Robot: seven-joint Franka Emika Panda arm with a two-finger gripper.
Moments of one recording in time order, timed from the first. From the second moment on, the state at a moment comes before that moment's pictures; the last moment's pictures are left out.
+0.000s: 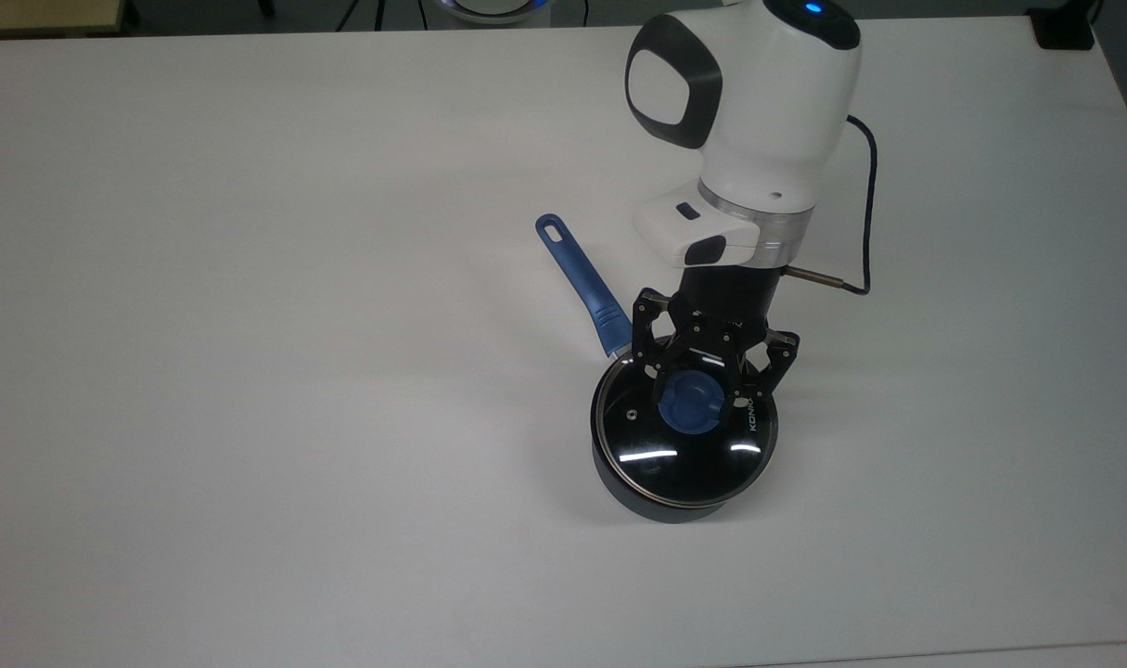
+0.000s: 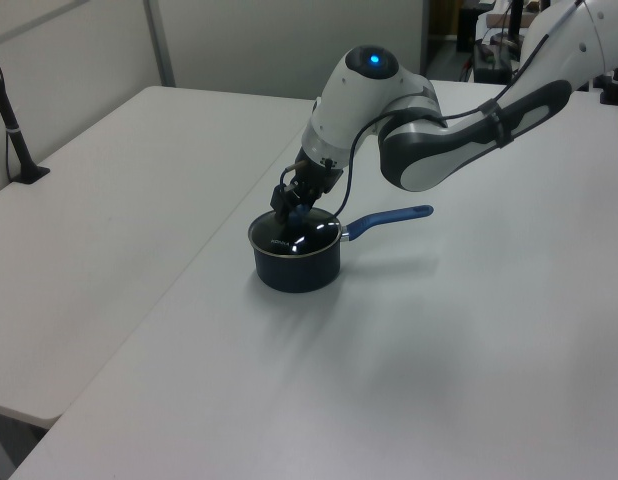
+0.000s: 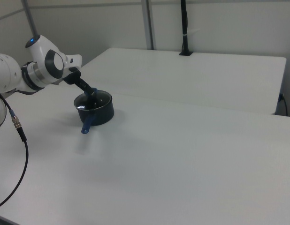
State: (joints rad) arm 0.38 0.61 -0.04 -1.37 -0.41 2.40 0.97
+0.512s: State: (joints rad) arm 0.38 0.59 -0.04 -1.37 -0.43 2.40 0.97
